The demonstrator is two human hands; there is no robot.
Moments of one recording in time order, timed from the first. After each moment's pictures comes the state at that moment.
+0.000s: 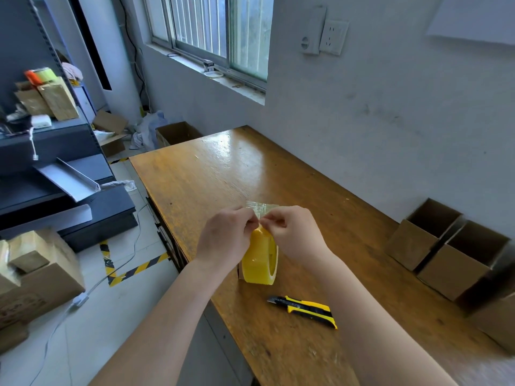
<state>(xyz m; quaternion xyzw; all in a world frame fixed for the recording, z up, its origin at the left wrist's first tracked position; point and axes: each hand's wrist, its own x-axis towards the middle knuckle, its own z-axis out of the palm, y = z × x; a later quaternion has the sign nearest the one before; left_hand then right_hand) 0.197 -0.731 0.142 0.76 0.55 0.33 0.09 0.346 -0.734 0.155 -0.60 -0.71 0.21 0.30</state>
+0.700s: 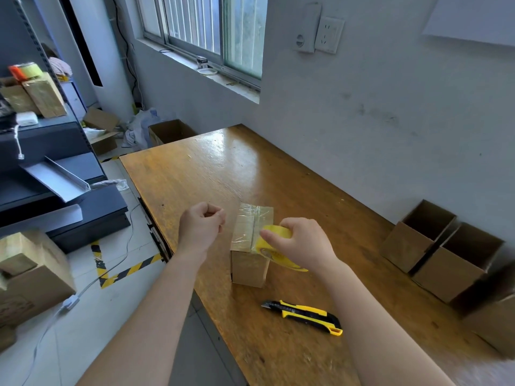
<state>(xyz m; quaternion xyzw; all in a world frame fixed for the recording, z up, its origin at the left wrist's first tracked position) 0.180 -0.688 0.118 0.45 0.63 0.48 0.41 0.375 -0.723 0.133 -0.65 -0.71 0.15 0.21</state>
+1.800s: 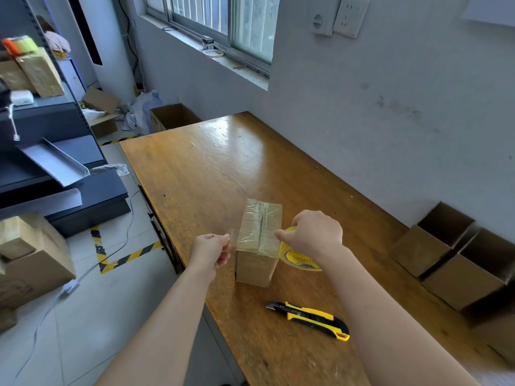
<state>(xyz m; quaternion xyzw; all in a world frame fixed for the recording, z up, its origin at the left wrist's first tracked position) 0.178 -0.668 0.040 0.25 0.67 0.40 0.58 0.371 -0.679 0.120 -0.75 -0.66 0.04 0.02</state>
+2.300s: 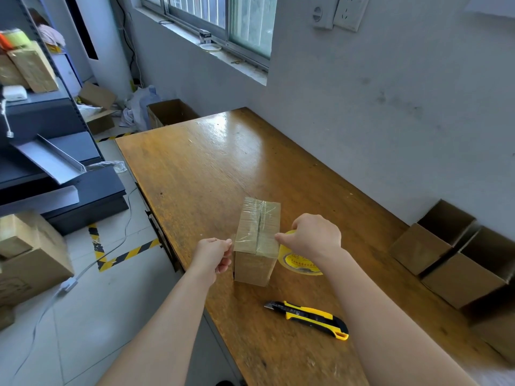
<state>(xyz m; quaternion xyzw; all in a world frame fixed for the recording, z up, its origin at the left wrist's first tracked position) 0.184 -0.667 0.029 0.26 0.67 0.35 0.60 0.376 -0.672 0.103 -0.76 -0.65 0.07 0.00</state>
